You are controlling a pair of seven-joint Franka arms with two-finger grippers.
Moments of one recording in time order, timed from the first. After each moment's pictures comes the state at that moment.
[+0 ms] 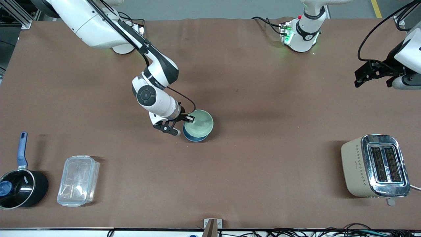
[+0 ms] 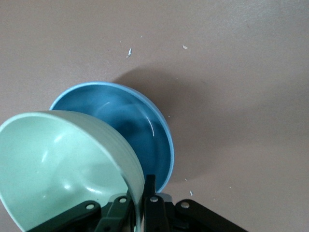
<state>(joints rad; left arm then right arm) 0.00 -0.01 -0.11 -1.53 0.03 1.54 -0.08 0.10 0.60 0.54 -1.84 -0.03 2.45 0.96</state>
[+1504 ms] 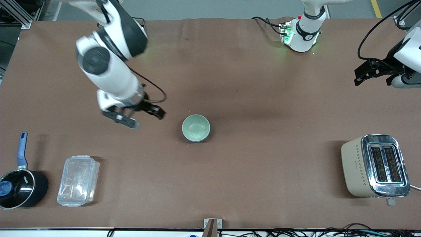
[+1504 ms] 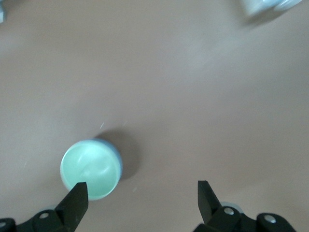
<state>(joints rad) 0.00 -0.01 -0.11 -1.52 0.03 1.52 -0.08 0.01 0.21 0.44 -1.62 -0.11 1.85 0.91</state>
